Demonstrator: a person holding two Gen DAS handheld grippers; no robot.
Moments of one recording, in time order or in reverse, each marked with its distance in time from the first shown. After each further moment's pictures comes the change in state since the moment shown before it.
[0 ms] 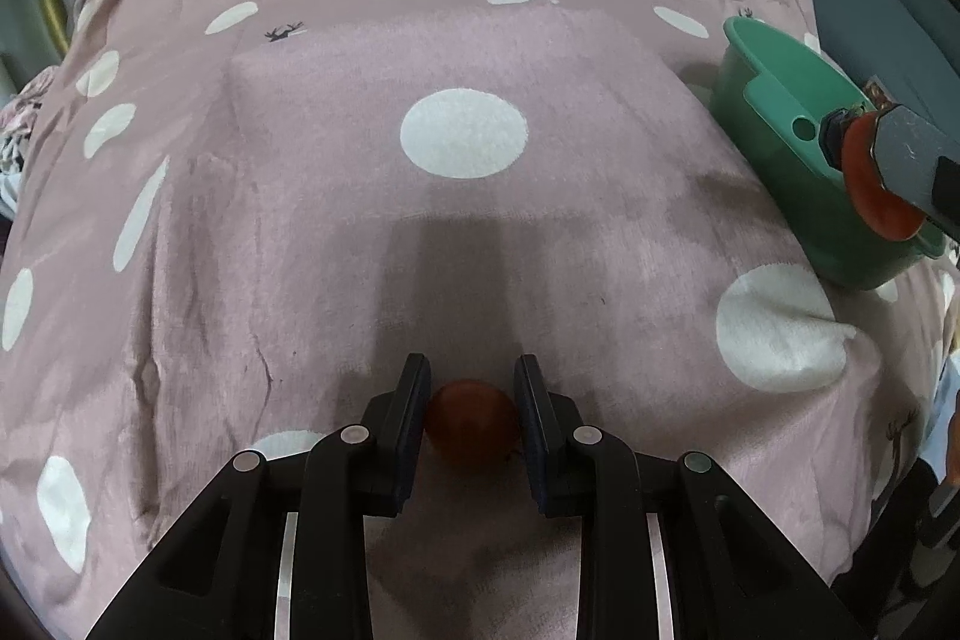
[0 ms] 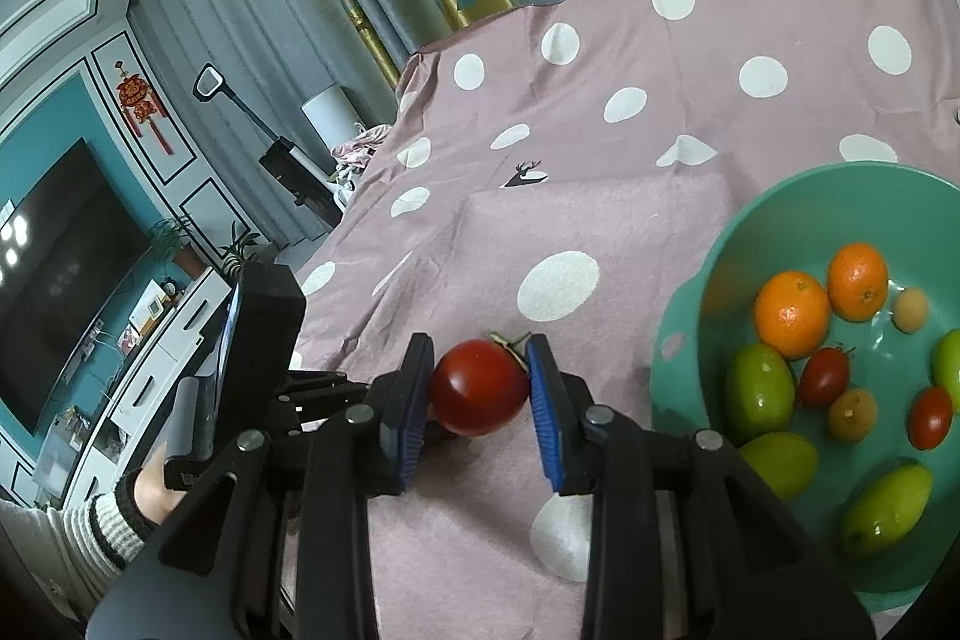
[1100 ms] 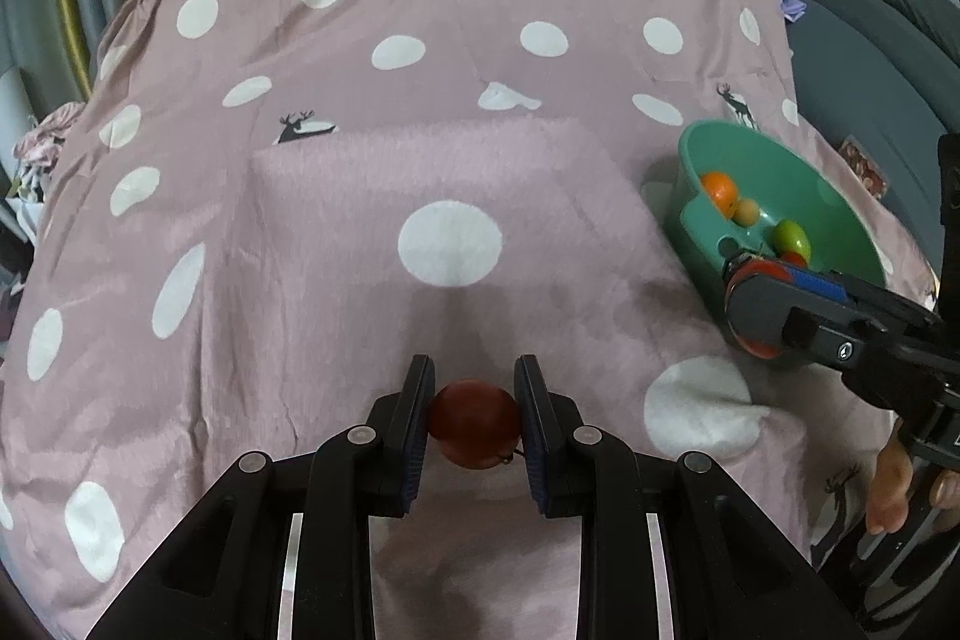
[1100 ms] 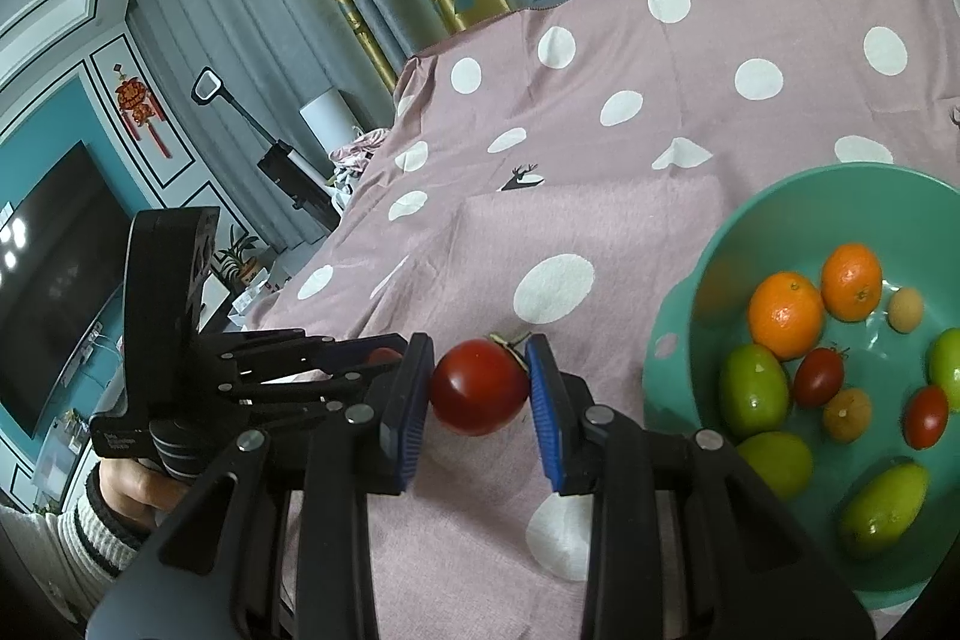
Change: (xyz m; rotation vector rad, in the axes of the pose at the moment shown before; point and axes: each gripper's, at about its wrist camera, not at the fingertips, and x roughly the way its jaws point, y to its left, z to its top) left arm -0.046 -0.005 0.030 -0.025 -0.143 -0.019; right arm 0.000 -0.004 0.001 0.006 -0.013 -0.004
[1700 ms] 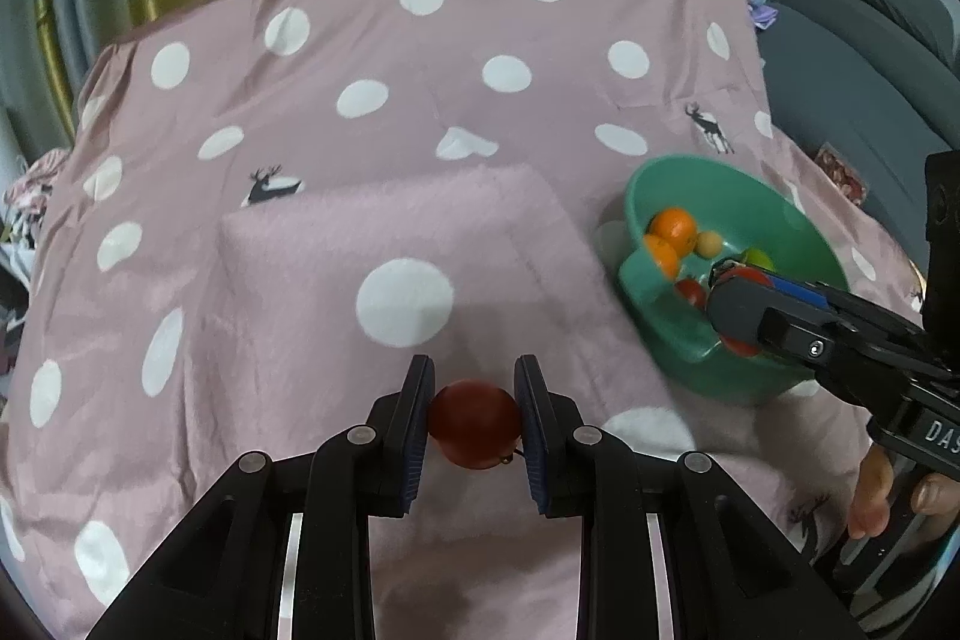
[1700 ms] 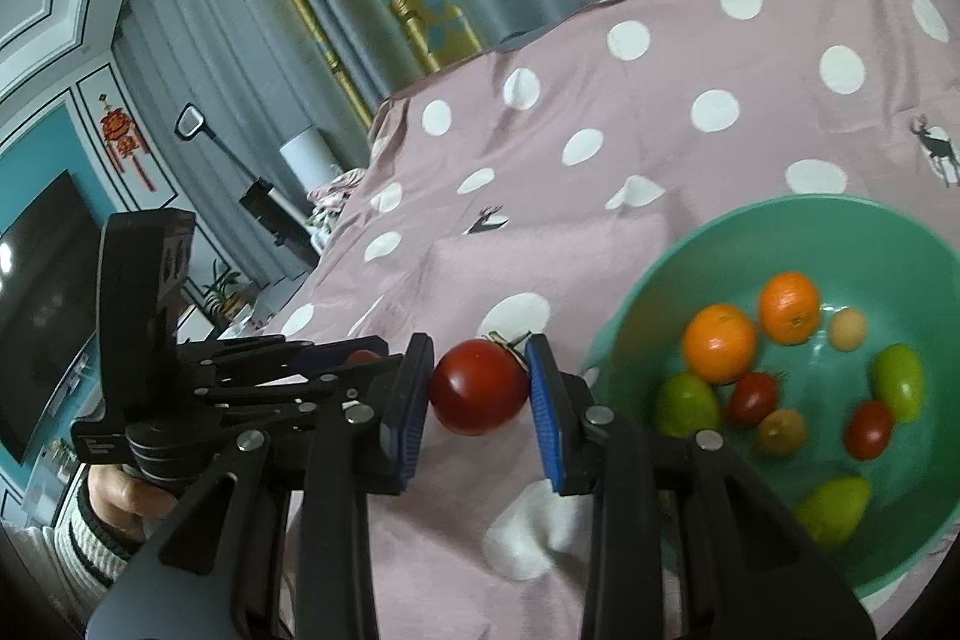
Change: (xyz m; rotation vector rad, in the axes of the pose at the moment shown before) left arm -0.011 -0.028 0.023 0.055 -0.057 -0.024; right arm -0.031 -0.015 0.009 0.030 -0.089 -0.064
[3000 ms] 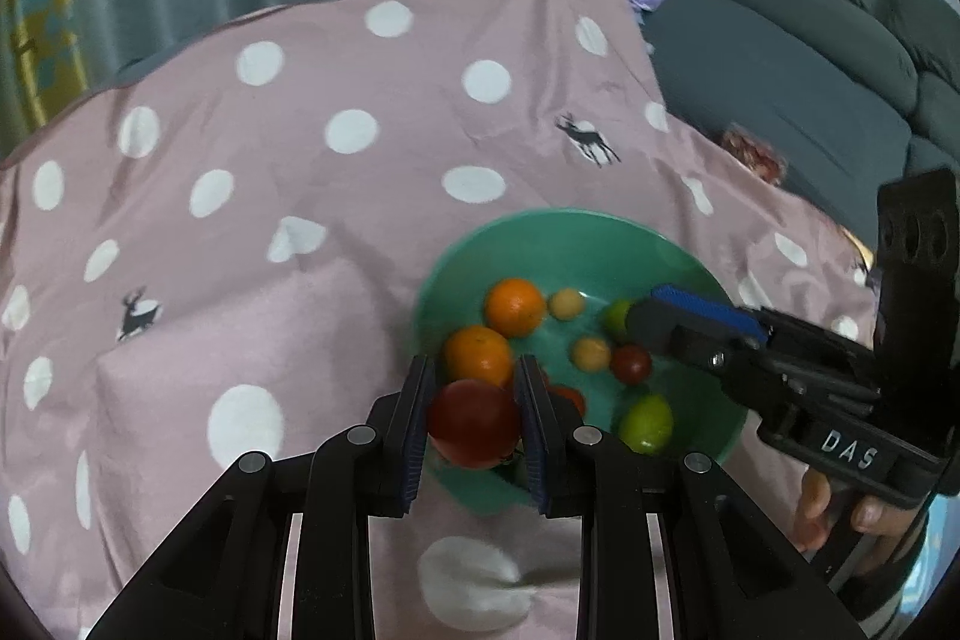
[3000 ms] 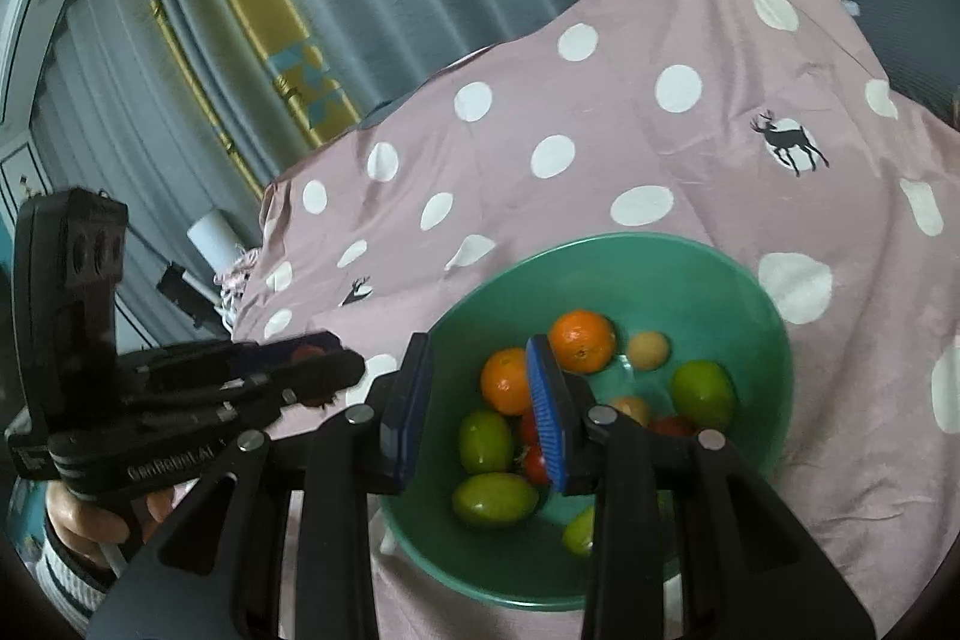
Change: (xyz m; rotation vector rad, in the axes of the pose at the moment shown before) left arm 0.020 -0.099 0.055 0.192 -0.016 -0.152; right arm -0.060 -0.071 0.009 0.146 -0.131 -0.217
